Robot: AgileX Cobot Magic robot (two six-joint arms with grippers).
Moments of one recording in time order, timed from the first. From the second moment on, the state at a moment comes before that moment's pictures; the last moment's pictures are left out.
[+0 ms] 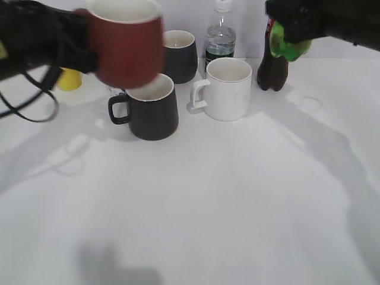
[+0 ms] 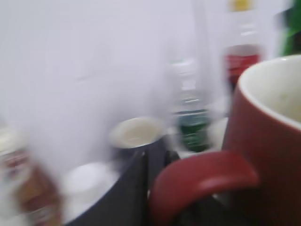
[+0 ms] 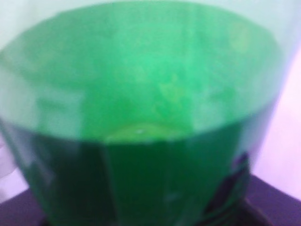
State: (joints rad) left arm -0.39 1.46 -0.74 0.39 -0.56 -0.15; right arm 0.18 1.67 -0.95 -0.80 -0.72 0.39
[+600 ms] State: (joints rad) left arm -0.10 1.46 -0.69 0.32 -0.49 -0.15; right arm 0.17 1.67 -0.95 -0.48 -0.58 0.42
